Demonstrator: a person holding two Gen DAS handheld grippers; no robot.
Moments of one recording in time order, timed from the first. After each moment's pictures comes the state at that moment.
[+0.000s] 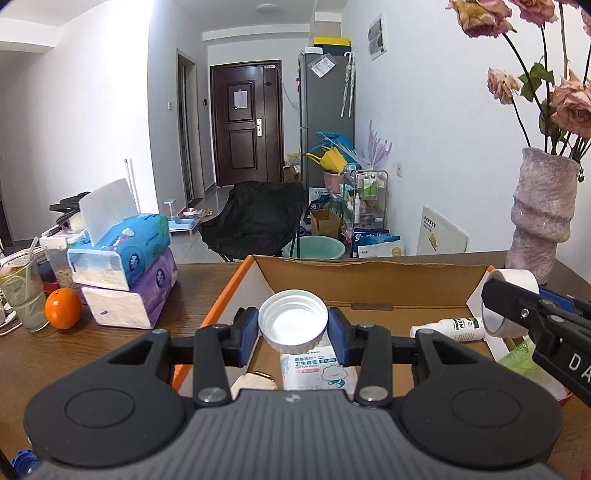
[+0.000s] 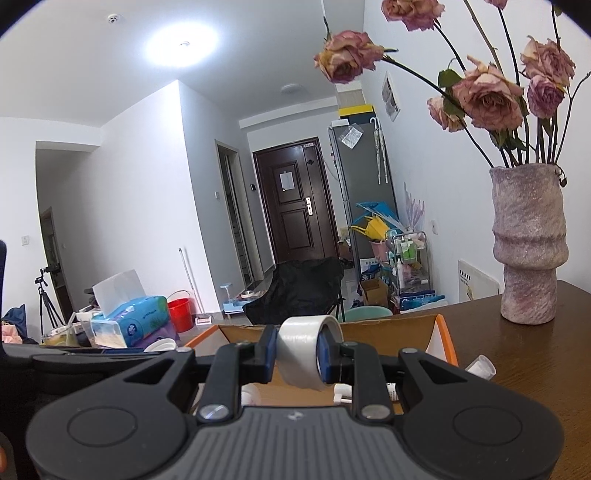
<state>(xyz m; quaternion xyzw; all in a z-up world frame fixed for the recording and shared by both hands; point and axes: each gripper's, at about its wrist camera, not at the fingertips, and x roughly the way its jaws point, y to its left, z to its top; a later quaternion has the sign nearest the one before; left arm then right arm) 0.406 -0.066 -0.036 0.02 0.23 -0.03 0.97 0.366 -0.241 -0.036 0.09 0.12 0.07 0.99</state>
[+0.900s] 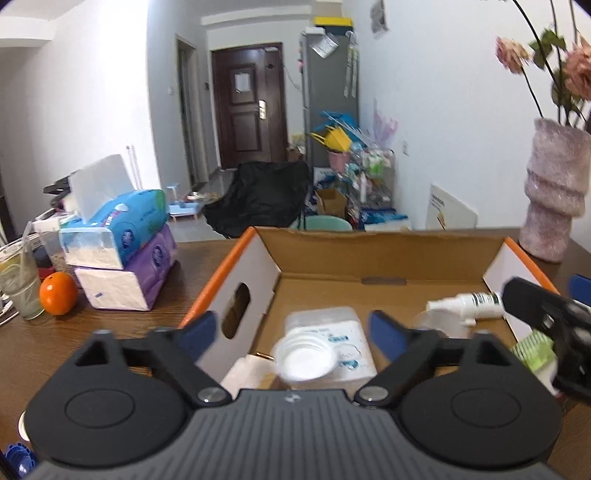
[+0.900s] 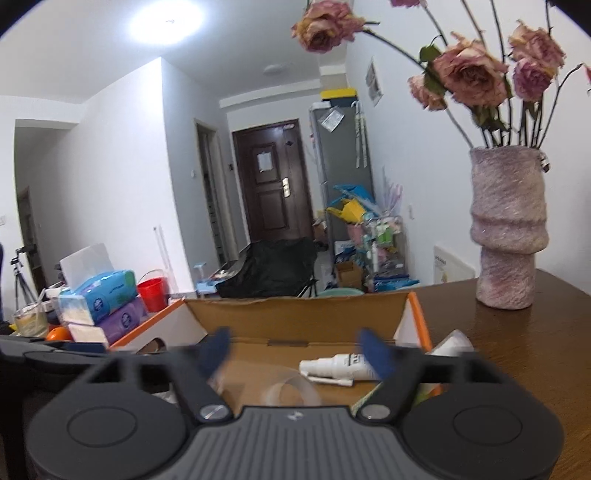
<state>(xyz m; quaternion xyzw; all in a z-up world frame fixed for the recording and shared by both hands) 0.418 -0.065 -0.058 0.03 0.25 -0.01 0.97 0.373 -0.248 -0.051 0.07 0.15 0.03 0.99</state>
